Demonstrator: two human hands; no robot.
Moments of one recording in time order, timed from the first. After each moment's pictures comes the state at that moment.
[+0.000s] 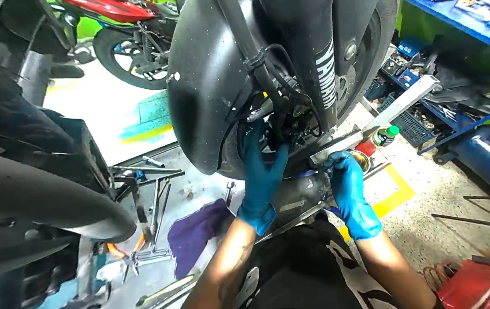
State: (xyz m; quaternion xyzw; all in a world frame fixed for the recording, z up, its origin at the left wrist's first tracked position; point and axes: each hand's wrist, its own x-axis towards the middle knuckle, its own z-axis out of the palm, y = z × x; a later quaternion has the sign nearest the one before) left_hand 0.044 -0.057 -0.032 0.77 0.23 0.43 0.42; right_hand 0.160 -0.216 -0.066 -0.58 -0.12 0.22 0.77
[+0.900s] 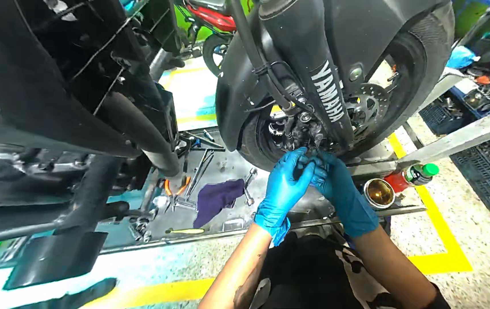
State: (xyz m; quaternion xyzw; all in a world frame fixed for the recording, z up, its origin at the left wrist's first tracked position) left_hand 0.057 -0.131 -0.018 0.81 0.33 0.36 0.34; right_hand 0.195 -0.175 -0.028 -0.34 -0.02 0.64 0.69
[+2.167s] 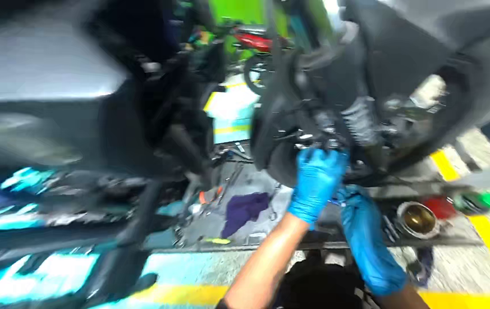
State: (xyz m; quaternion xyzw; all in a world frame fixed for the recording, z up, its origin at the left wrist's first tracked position) left_hand 0.089 -0.100 0.005 0.88 0.28 0.35 -0.12; right_hand 0.150 -0.192 -0.055 -0.50 -0.02 0.42 0.75
